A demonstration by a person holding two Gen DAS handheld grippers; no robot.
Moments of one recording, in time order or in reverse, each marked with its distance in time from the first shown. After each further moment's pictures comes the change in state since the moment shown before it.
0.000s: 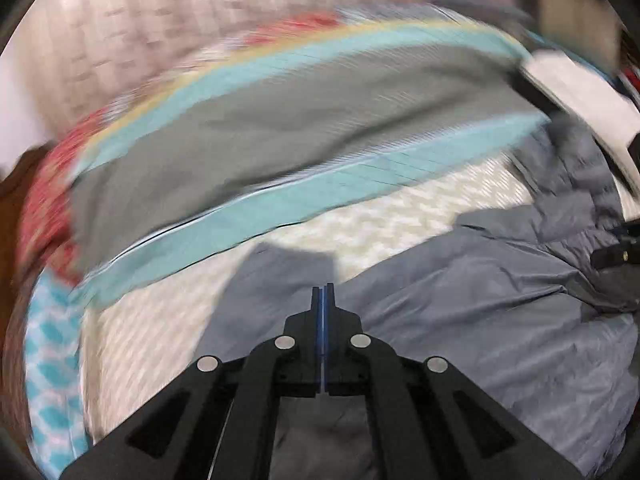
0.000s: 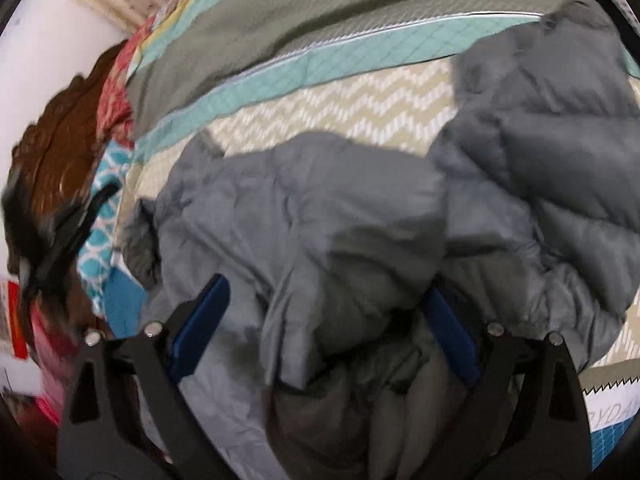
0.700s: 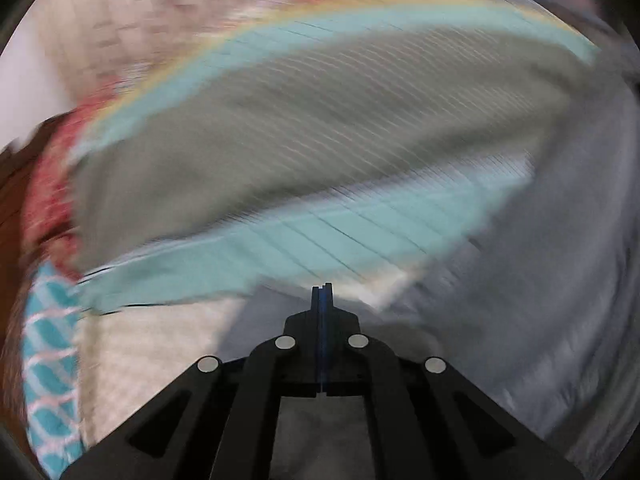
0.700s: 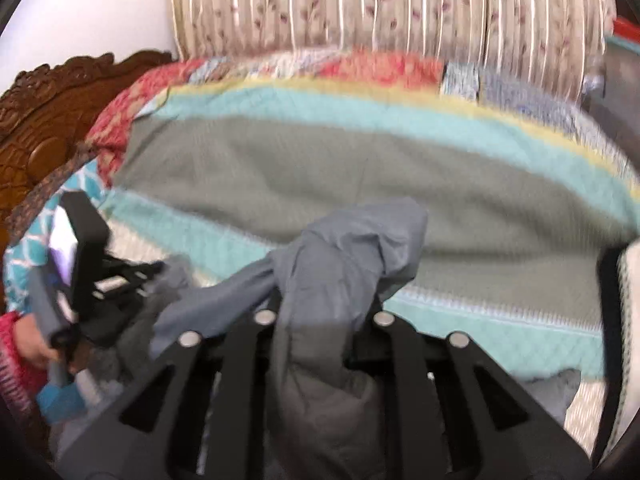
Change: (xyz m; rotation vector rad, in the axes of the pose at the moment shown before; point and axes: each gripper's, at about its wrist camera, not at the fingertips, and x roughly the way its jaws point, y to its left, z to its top) left arm 0.086 0.061 0.066 -0.244 0.047 0.273; right arm -0.009 0.099 0.175 -0.405 -0.442 -0.232
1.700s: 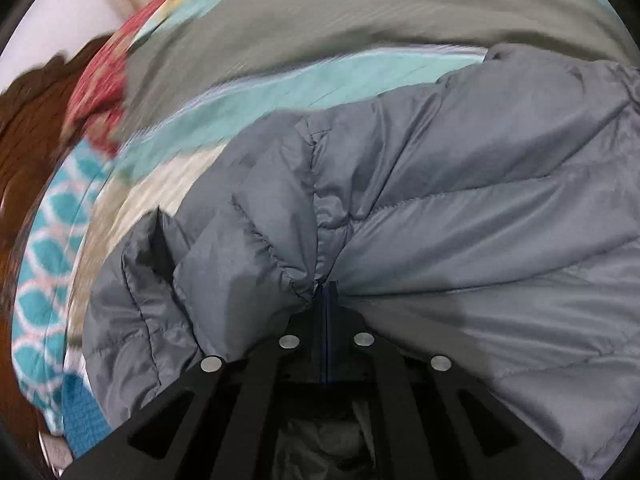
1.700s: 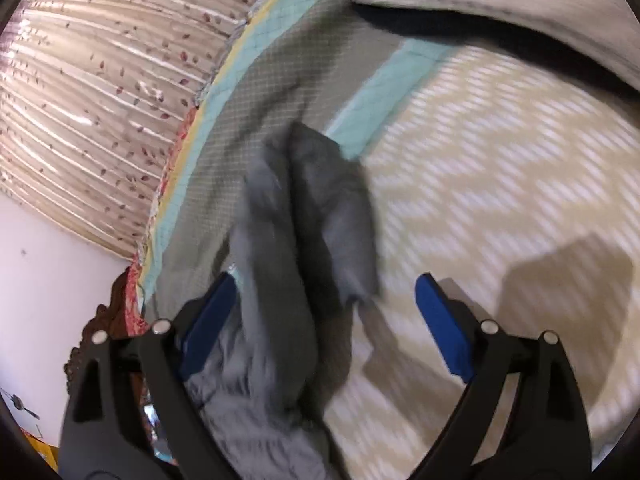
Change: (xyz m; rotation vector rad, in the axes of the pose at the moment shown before) left arm 0.041 0.038 -0.137 -0.106 0.199 0.130; right arm -0.064 -0.258 -0.201 1.008 -0.082 0.139
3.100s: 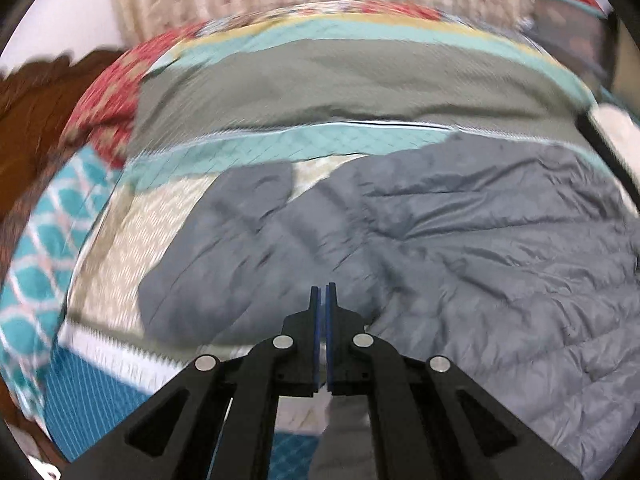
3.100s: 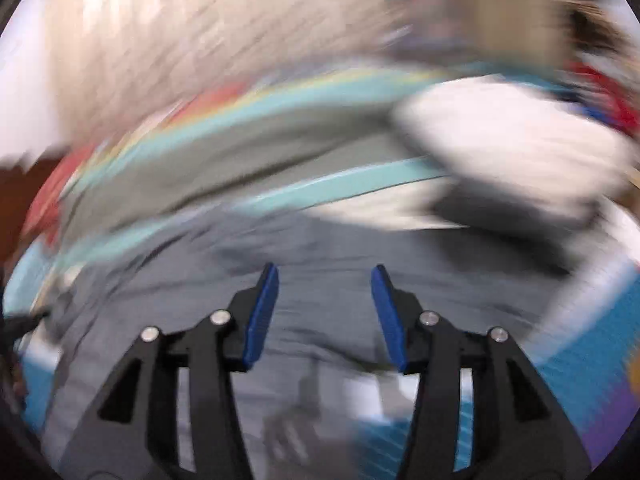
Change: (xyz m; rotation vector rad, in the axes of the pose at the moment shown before) left arm -0.118 0.044 -0.061 -0.049 -0.205 -0.255; right arm -0.090 0.116 -0.146 -0.642 -0.141 -0.307
